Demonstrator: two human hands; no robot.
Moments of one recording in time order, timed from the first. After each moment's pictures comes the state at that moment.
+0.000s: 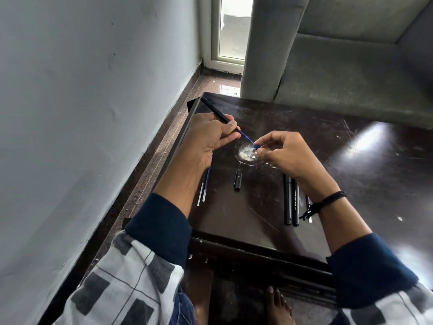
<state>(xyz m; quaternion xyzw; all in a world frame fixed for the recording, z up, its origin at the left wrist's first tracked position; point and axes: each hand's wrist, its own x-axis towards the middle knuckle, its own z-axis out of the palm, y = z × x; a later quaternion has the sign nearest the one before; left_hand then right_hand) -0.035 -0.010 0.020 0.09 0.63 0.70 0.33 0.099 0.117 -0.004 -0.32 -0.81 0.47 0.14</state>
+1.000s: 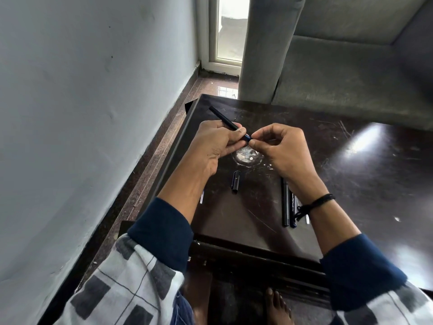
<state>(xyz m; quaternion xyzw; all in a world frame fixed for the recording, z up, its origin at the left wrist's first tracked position) -0.021 -0.002 0.016 0.11 0.63 0.68 0.36 0.095 0.107 -0.002 -0.28 -0.78 0.50 0.26</state>
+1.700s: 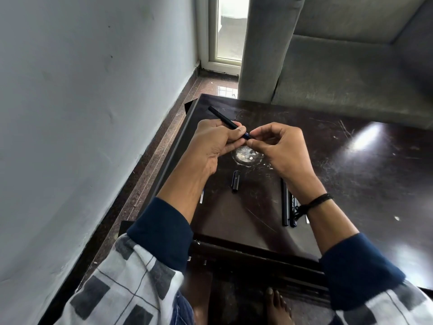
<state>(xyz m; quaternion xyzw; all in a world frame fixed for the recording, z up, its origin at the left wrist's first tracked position) -0.022 -0.003 0.017 0.10 0.62 0.70 0.36 0.095 0.103 -0.001 -0.27 -0.77 0.51 0.27</state>
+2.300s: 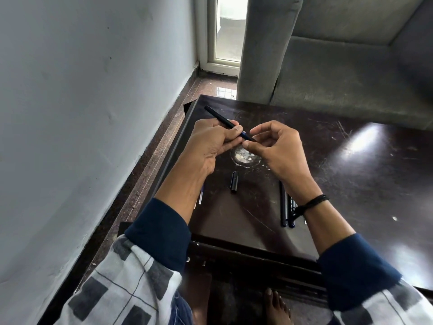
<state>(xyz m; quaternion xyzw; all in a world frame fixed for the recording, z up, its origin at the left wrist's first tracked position) -0.023 -0.005 0.020 0.10 0.61 0.70 0.34 0.094 0.102 -0.002 -0.28 -0.77 0.50 0.26</state>
